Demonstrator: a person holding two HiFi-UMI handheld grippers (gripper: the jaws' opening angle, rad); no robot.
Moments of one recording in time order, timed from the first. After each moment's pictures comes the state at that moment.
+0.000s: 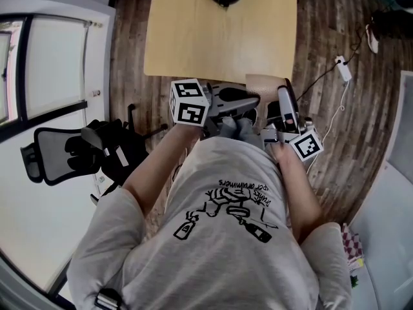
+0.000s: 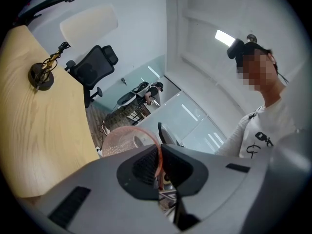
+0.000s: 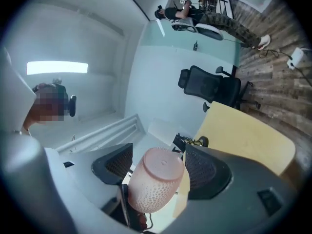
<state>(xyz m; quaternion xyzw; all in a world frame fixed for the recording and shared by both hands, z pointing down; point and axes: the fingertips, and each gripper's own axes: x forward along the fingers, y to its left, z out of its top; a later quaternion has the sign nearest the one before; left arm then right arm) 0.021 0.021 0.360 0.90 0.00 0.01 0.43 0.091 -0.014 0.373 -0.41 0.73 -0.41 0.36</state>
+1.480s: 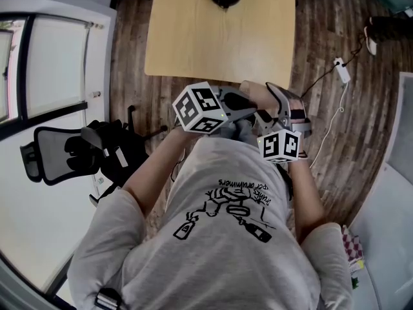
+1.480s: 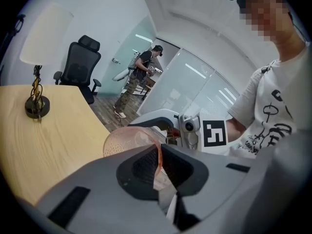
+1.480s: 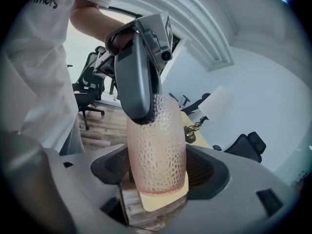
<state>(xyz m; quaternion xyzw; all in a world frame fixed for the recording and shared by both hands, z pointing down) 0.031 0.058 0.392 0.92 0.01 0.25 0.30 0.024 0.032 0.445 -0.30 0.85 0.13 -0.41</state>
